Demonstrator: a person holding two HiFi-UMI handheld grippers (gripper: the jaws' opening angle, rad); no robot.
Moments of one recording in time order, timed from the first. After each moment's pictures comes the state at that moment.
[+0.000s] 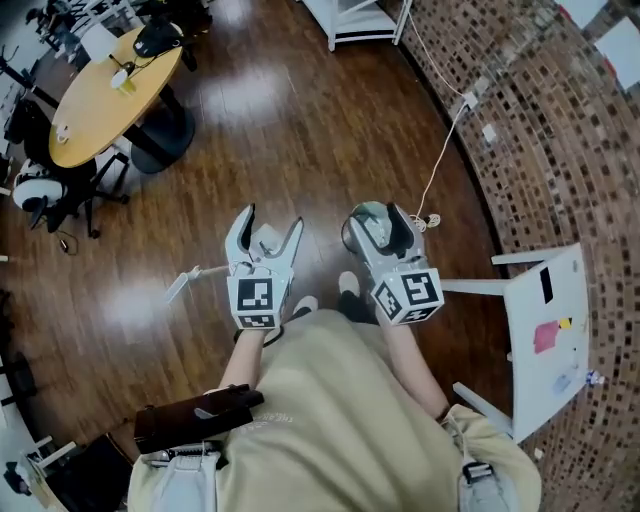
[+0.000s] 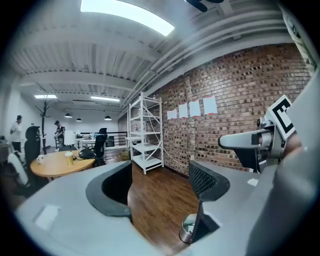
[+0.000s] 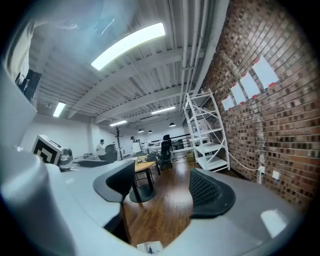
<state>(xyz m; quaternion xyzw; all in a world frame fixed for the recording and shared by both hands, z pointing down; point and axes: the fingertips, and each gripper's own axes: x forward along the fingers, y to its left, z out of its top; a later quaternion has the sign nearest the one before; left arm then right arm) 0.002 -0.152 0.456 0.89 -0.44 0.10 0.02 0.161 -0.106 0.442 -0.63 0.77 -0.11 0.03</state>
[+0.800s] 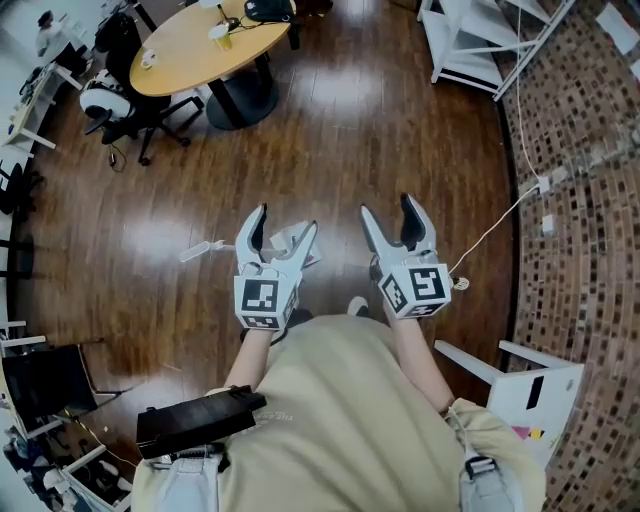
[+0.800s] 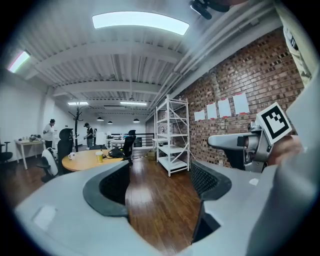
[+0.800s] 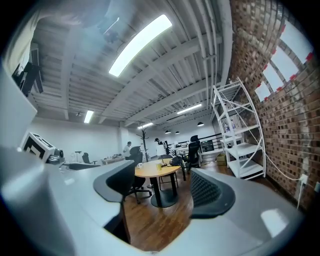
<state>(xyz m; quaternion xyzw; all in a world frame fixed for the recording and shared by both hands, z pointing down) -0.056 -0.193 0.435 0.80 -0.59 0.08 0.05 0.103 -0.231 0.421 -0.47 0.88 -0.09 0.04</state>
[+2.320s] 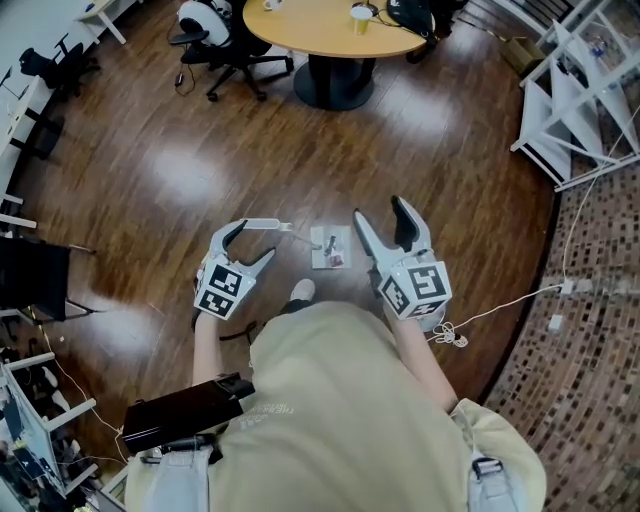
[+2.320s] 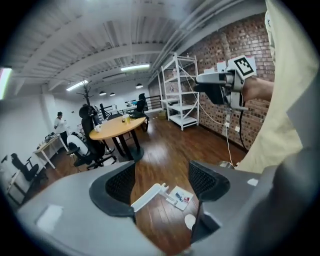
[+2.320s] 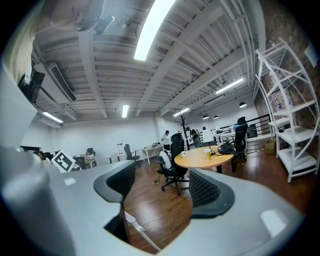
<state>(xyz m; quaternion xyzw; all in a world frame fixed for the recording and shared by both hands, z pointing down) -0.320 -0.084 0.555 0.74 -0.58 0.31 0.13 -0.151 -0.223 0.434 -0.25 0.96 -0.11 -0.01</state>
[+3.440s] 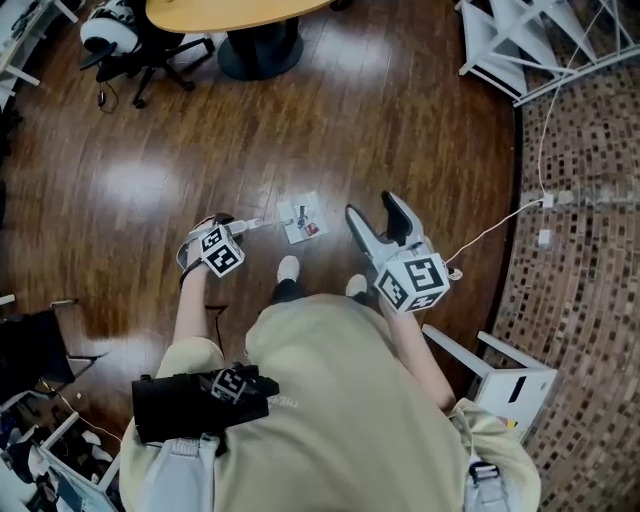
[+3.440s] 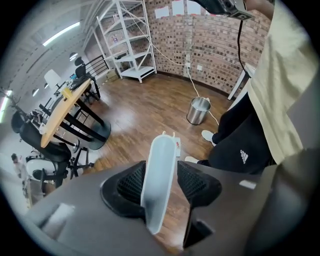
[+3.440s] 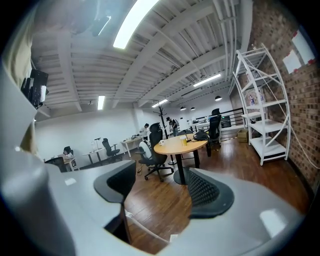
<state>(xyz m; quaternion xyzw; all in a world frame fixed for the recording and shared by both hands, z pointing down) -0.362 -0.121 0.771 0.75 -0.29 0.58 0.14 -0.110 -0.227 0.478 -0.37 0.91 -0.16 -0.07</state>
